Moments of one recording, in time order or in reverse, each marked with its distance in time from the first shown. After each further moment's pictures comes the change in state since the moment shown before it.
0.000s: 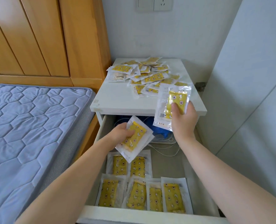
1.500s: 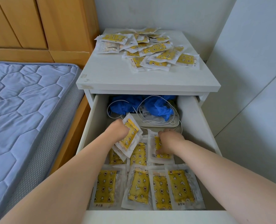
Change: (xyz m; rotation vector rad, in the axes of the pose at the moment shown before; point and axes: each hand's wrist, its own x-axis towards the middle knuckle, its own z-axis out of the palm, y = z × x) left_hand 0.043 -0.061 0.019 0.519 0.088 -0.109; right_hand -0.058 0.112 0.013 -1.417 -1.206 0.074
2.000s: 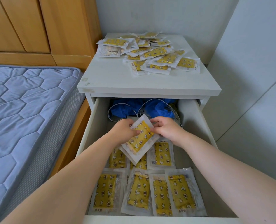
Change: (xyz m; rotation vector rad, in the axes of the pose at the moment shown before) left_hand -0.026 0.021 -0.008 -0.064 -0.043 0.229; right_hand -0.006 -0.002 -0.039 1.119 0.143 -0.160
